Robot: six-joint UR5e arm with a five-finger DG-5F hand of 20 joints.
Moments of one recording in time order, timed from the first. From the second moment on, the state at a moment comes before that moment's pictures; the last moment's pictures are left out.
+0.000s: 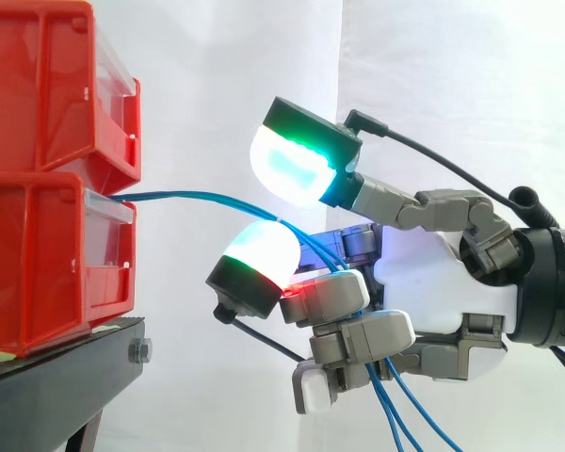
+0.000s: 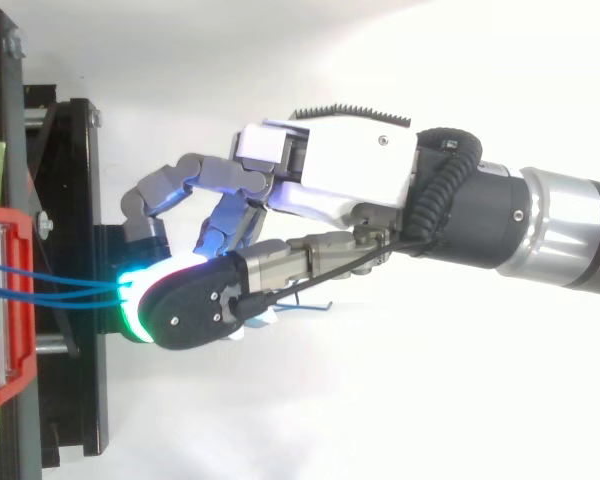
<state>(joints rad) 0.15 -2.33 -1.22 -2.64 -1.28 -0.06</state>
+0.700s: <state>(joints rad) 0.15 -2.33 -1.22 -2.65 -1.27 -0.09</state>
